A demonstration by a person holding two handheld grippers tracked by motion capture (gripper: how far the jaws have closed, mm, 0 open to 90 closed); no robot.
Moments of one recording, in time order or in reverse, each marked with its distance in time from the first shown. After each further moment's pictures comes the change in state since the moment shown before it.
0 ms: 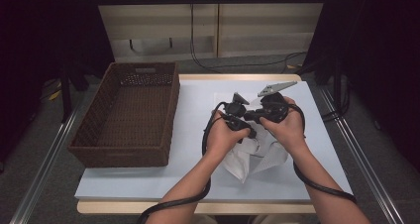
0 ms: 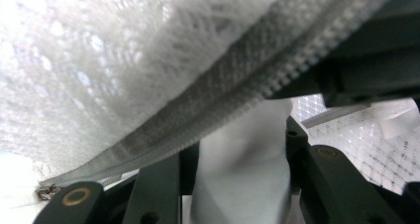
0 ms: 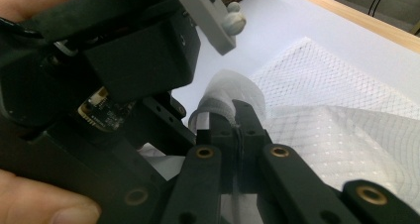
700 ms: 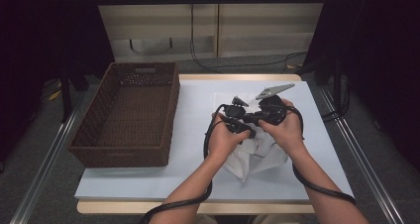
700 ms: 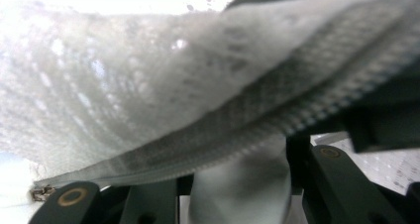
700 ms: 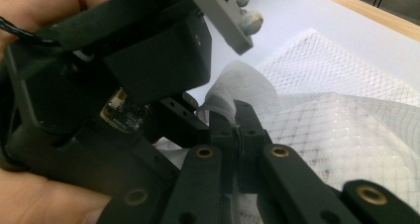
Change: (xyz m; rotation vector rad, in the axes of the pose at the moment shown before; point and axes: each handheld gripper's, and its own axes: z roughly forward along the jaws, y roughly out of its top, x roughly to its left) left arm 0.006 -0.006 0.011 -0.046 0.039 0.022; right arm 0.002 -0.005 0.006 0.021 0.006 -0.008
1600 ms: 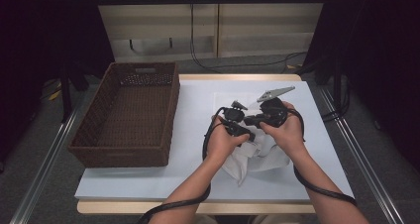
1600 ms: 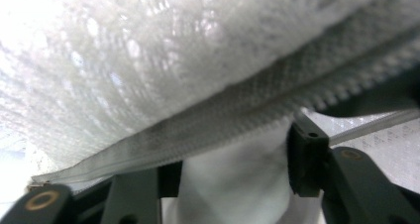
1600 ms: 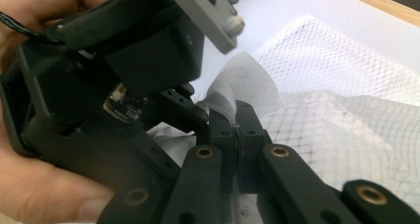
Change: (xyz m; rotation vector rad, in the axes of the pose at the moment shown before) left arm 0.008 -0.007 0.011 -0.006 0.015 0.034; right arm -0.004 -0.009 0.004 0.018 -0.007 0.015
